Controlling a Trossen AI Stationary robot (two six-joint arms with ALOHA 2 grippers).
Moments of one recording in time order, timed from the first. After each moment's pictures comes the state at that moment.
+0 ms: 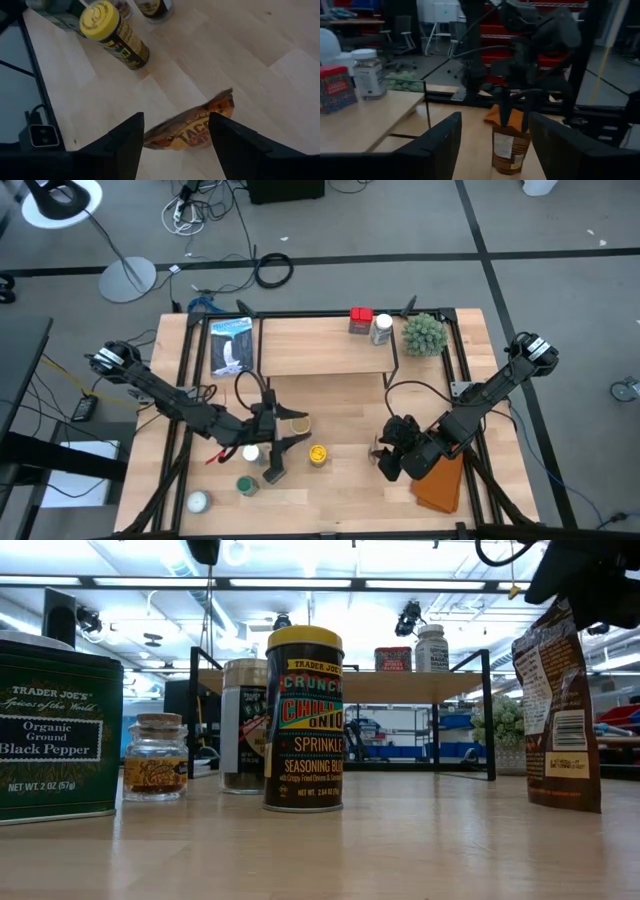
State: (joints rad) left arm -0.52 1.36 0.74 0.60 -0.66 -0.09; right arm 0.69 1.41 0.95 -0.55 0.52 1.26
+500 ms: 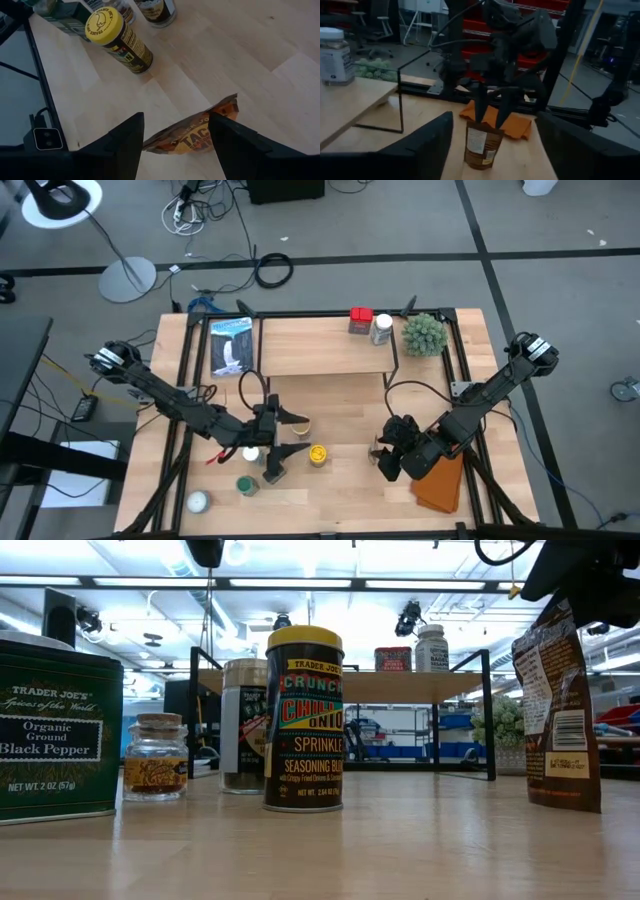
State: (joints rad) left arm -0.52 1.36 0.74 0.59 -0.56 -0.21; right arm 0.69 1.41 0.95 -0.54 0.53 1.25
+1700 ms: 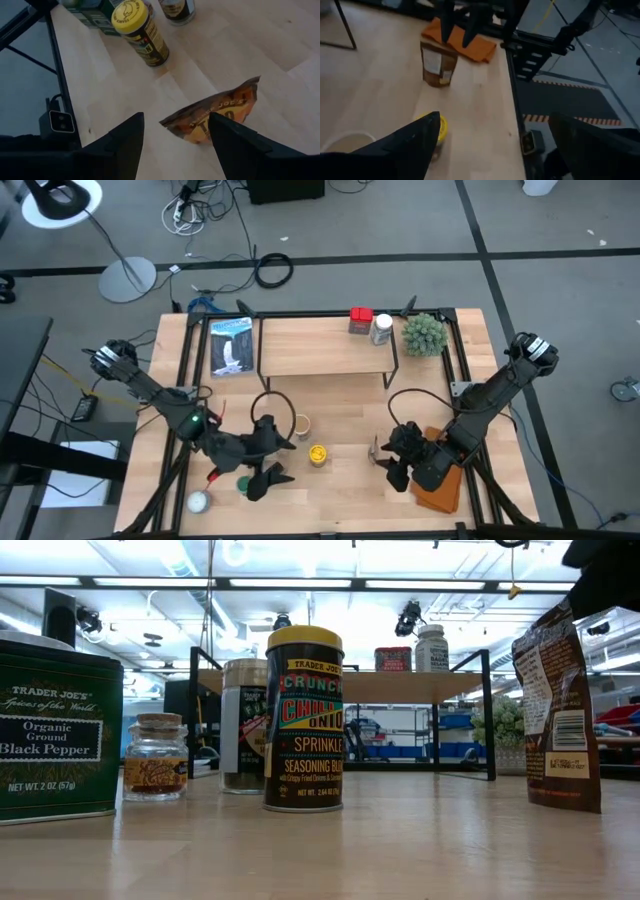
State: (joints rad) left arm -0.64 1.35 1.10 -0.26 -0.40 -0.58; right arm 0.79 1.41 0.95 -0.52 0.59 1.23
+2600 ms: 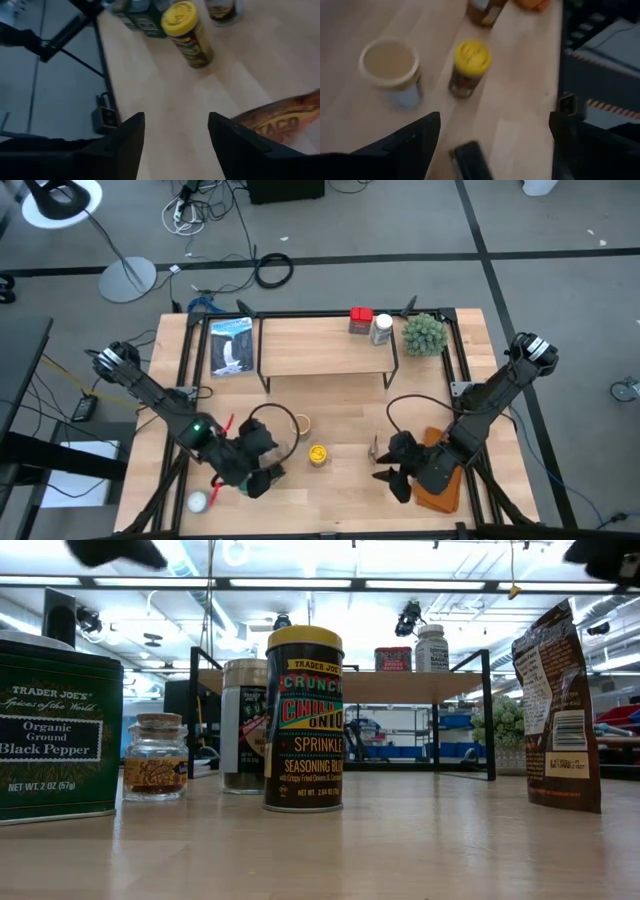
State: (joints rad) left arm -0.68 1.40 1.11 -0.56 -0.45 -0.91; right arm 0.81 1.40 0.95 -0.33 0.55 1.18
